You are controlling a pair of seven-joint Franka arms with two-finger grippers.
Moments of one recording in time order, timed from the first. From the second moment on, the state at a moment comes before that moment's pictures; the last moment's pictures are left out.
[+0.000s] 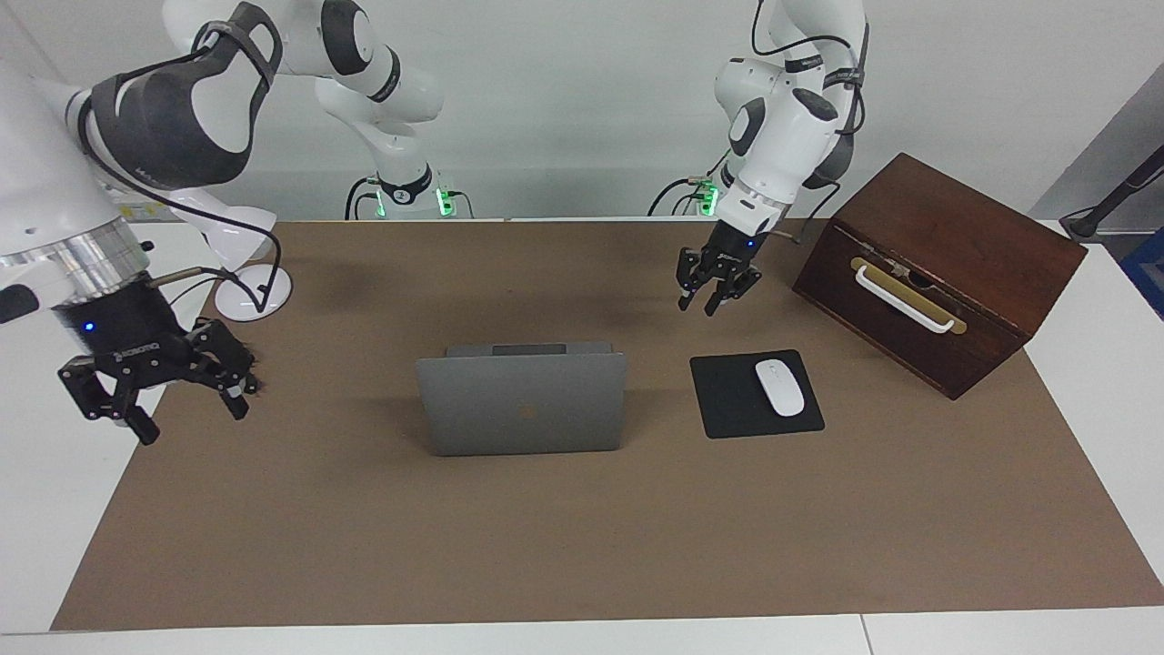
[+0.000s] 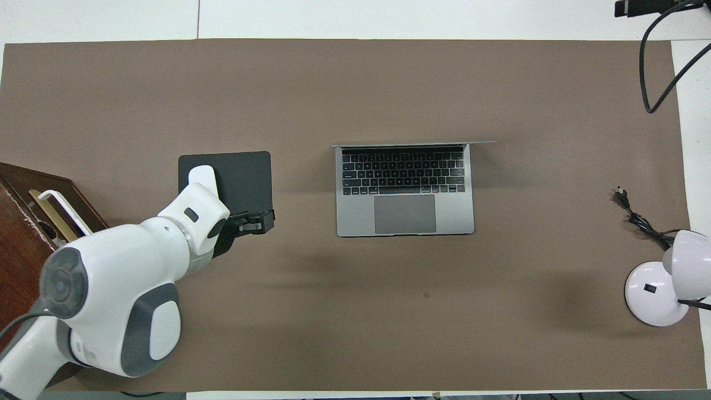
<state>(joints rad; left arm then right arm) -0.58 -0.24 0.16 -2.38 -0.29 2.48 -0.19 -0.10 0.48 0.01 -1.03 0.20 1.86 -0.33</state>
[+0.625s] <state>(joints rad) -0.36 -0.29 0.16 -2.11 -0.09 1.96 -0.07 -0.05 0.37 0.02 -1.02 0.11 1.39 0.08</state>
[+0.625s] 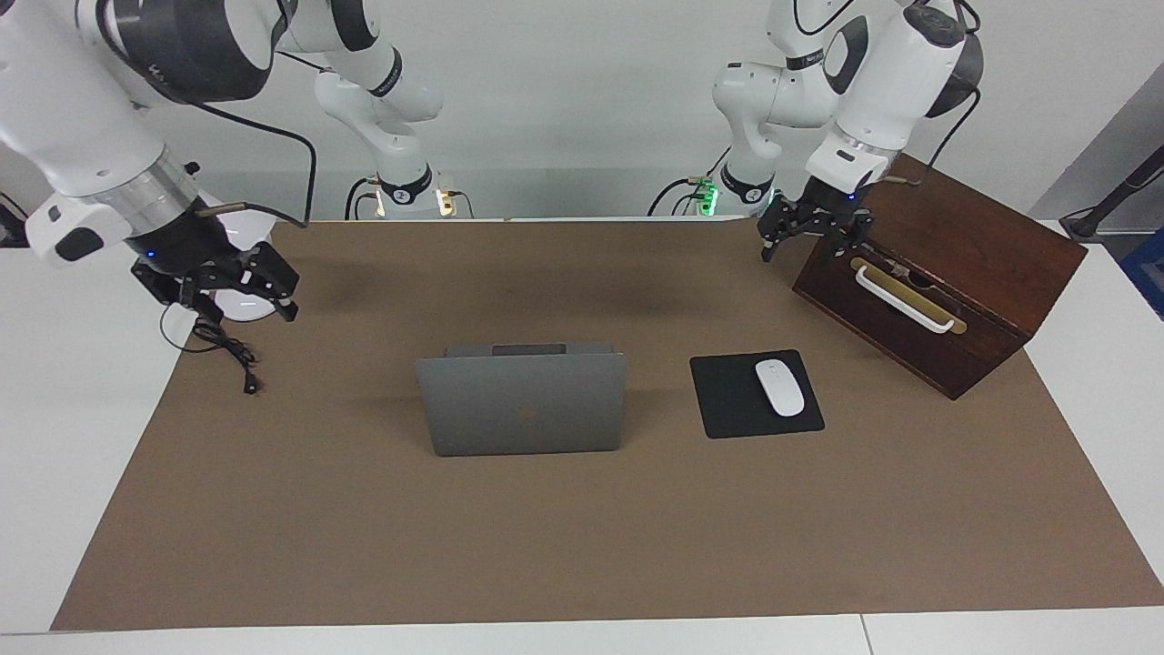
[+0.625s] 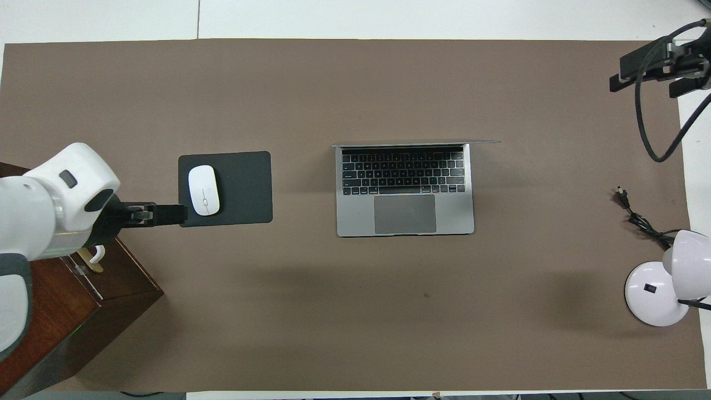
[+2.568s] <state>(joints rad) -0.07 -0.03 0.16 -1.66 -0.06 1.66 0.17 -0.05 -0.08 0.02 -1.61 0.06 1.52 0.11</state>
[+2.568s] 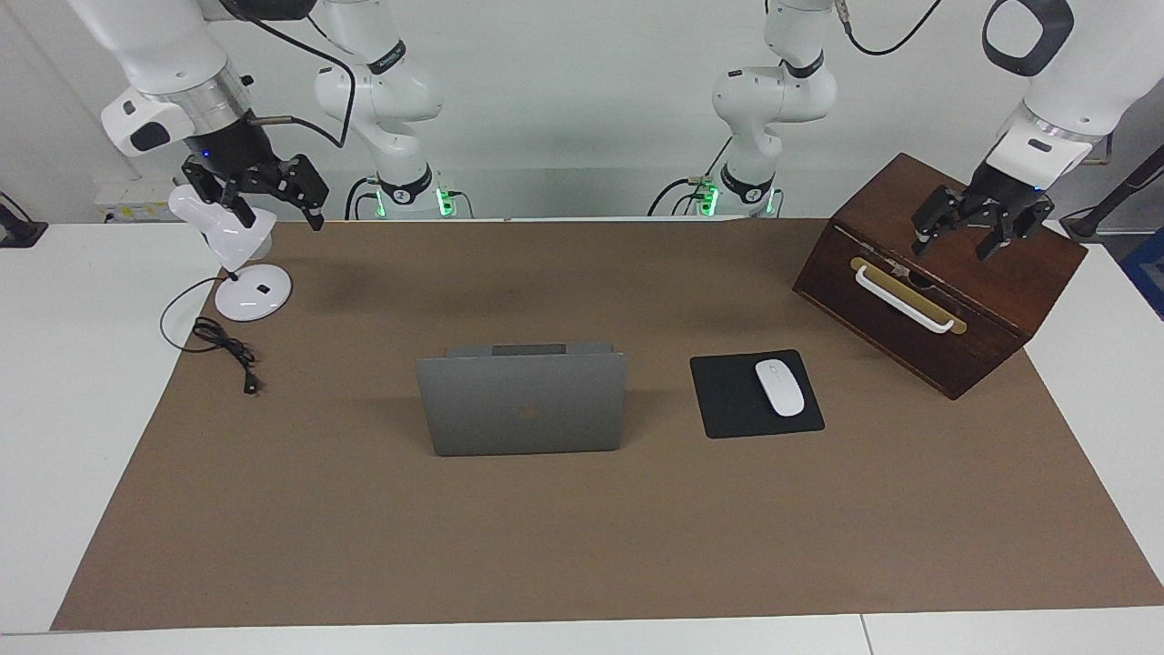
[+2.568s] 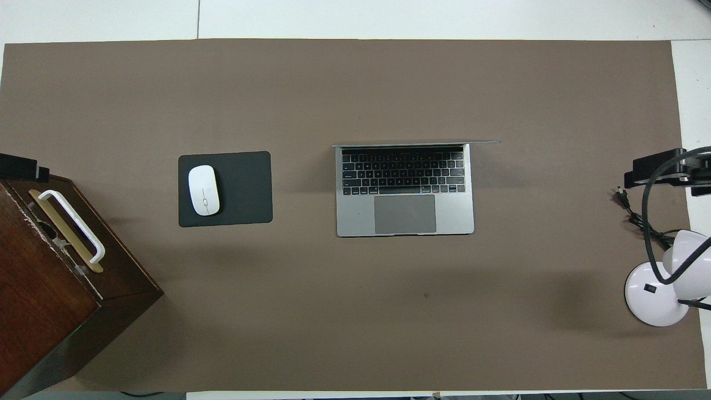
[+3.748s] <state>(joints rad) -0.07 -0.02 0.14 -1.65 -0.06 1.69 0.09 0.04 -0.08 0.04 -1.61 0.05 1.57 0.13</state>
